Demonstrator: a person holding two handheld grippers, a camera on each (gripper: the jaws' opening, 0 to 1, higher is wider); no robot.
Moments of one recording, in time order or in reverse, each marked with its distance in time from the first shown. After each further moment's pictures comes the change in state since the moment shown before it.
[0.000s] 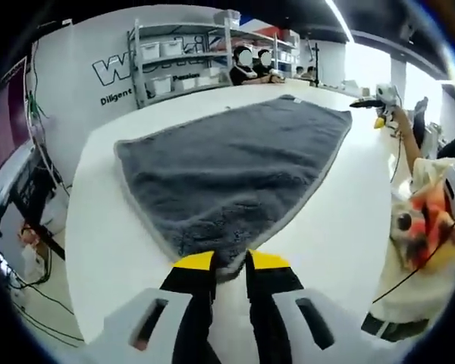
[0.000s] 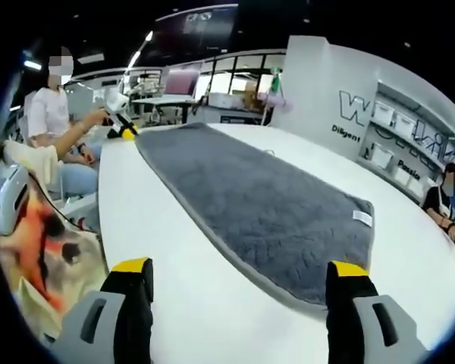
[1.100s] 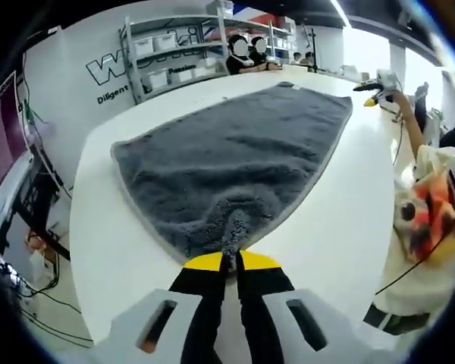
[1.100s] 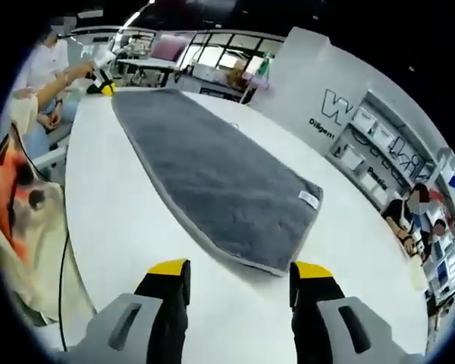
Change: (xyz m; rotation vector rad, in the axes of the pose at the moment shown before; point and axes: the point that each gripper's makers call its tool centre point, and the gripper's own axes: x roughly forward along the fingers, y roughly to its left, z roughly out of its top) left arm 0.000 0.000 -0.002 0.039 0.075 0.015; right arm -0.038 -0.071 -0.038 -0.183 0.177 -0.231
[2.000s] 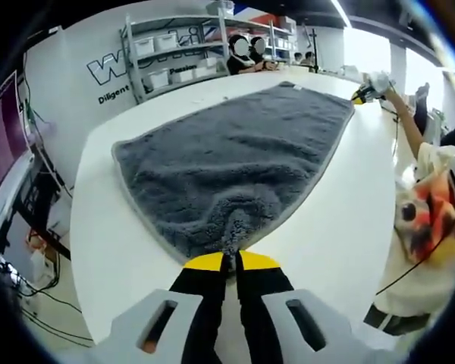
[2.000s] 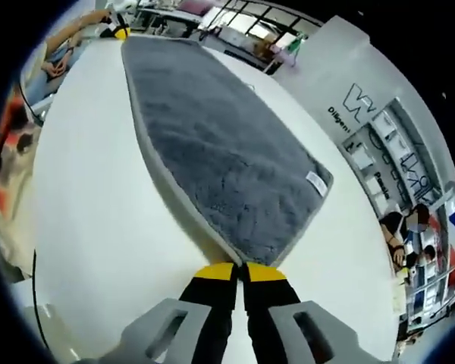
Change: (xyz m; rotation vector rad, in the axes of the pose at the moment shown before) left arm 0.004 0.001 0.001 -0.002 0.006 0.007; right arm 0.032 -0.018 -0.028 -0.159 0.139 0.028
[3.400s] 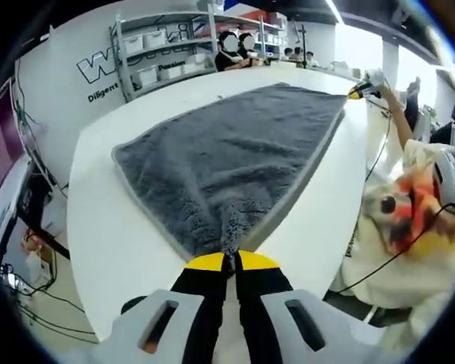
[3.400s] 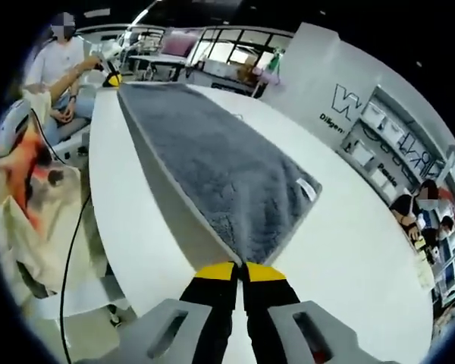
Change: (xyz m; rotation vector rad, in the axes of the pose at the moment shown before) left arm -0.034 -0.033 -0.004 0.018 0.029 -0.063; right arm -0.064 0.019 -0.017 0.159 -0.150 0.065
